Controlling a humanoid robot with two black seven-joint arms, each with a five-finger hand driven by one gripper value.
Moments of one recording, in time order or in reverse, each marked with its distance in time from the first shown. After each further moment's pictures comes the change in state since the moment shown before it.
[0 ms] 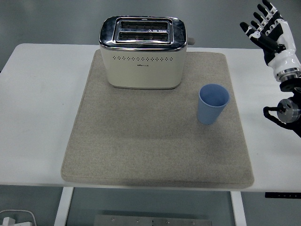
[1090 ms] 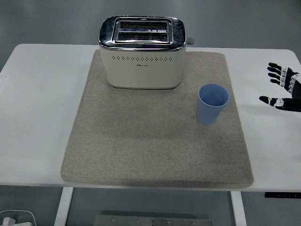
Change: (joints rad) left arm 0.000 0.000 0.000 0.000 0.000 0.000 0.000; right arm -0.161 -0.436 -0.249 0.238 -0.327 0.101 0.016
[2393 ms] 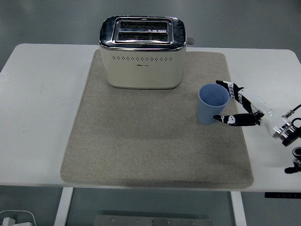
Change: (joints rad) left arm 0.000 0.000 0.000 0.000 0.000 0.000 0.000; right arm 0.031 0.251 -0.050 -0.054 -0.185 -0.054 0.000
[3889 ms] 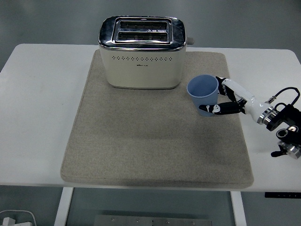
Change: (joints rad) left arm 0.000 0.000 0.000 0.000 0.000 0.000 0.000; right arm 0.223 0.093 -0.231 -0.077 0.174 0.018 -0.048
